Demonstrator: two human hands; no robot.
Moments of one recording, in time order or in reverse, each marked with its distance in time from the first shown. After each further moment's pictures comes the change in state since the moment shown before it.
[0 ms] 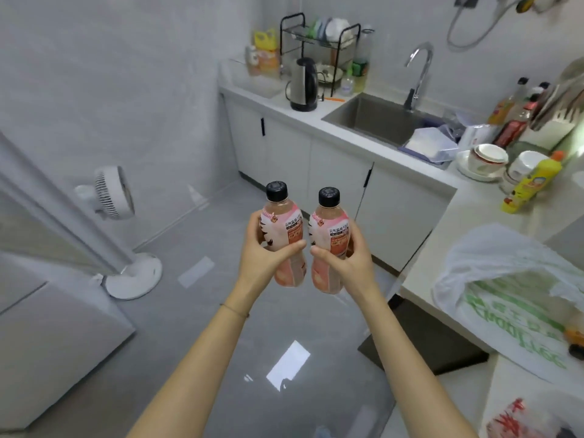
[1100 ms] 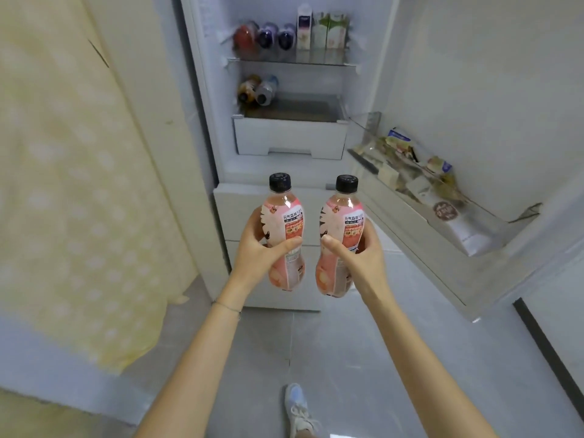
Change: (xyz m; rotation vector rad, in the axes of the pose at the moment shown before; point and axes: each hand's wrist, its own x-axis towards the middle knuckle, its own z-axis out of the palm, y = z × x) left_hand -0.254 0.047 -0.590 0.084 0.912 0.022; right_hand -0.172 -0.127 0.606 0.138 -0.820 -0.102
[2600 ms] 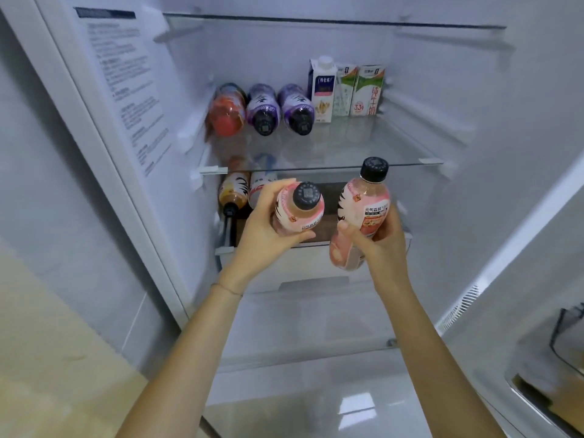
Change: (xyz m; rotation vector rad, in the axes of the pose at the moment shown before) left_hand 0.566 -0.021 -0.062 0.194 -0.256 0.575; right_hand 0.498 0.011 0.165 0.052 0.230 -0.184
